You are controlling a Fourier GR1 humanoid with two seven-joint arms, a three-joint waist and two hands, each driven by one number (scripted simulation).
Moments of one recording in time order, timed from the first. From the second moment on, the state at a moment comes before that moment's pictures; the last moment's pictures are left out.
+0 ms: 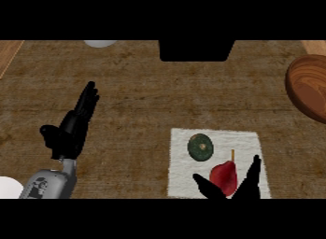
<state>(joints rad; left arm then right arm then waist) -0.16 0.18 -0.16 -1.48 0.08 0.18 0.03 0.22 -0.01 0.53 -1.58 0.91 -1.01 0.97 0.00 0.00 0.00</state>
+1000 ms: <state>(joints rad) -0.14 0.14 -0.13 -1.54 0.04 0.14 0.07 0.09 -0.08 0.64 -1.47 0.73 -0.93 0.75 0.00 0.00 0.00</state>
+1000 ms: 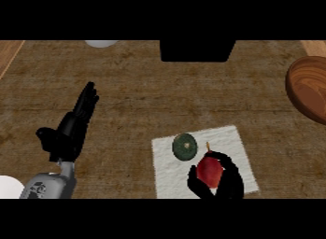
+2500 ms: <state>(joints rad) -0.13 0.14 -0.11 -1.54 0.04 0.15 0.06 0.09 -1.09 0.56 -2.34 0.01 -0.47 -0.14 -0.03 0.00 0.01</state>
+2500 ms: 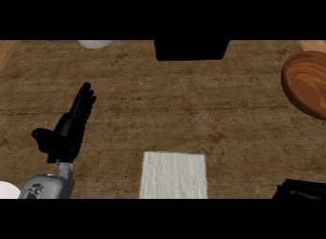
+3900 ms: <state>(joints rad) -0.20 0.11 -0.14 -1.52 0.01 0.12 0.09 -0.41 -1.07 0.13 -1.00 -0.07 0.03 -0.66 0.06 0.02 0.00</state>
